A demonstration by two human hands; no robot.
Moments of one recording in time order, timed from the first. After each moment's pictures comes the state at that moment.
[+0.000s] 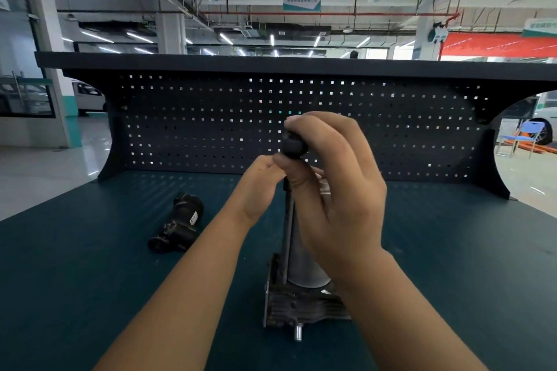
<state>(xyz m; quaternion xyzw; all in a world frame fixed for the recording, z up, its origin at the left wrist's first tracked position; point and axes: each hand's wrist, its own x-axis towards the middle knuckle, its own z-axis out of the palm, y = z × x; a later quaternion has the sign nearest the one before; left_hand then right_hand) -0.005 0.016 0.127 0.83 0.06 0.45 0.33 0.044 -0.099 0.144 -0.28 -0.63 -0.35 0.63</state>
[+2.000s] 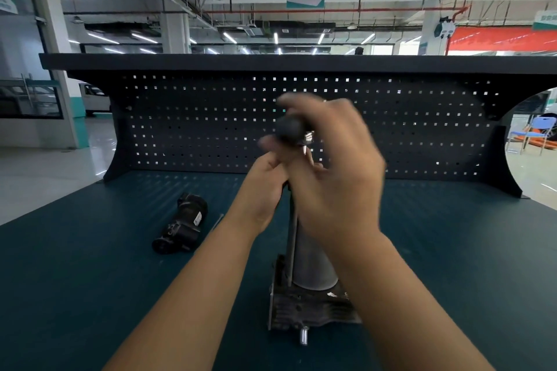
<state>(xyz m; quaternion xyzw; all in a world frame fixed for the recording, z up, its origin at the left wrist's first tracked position) 0.008 0.029 0.119 0.68 0.08 0.46 0.56 0.047 -0.084 0.154 -0.32 -0.60 -0.36 0.63</state>
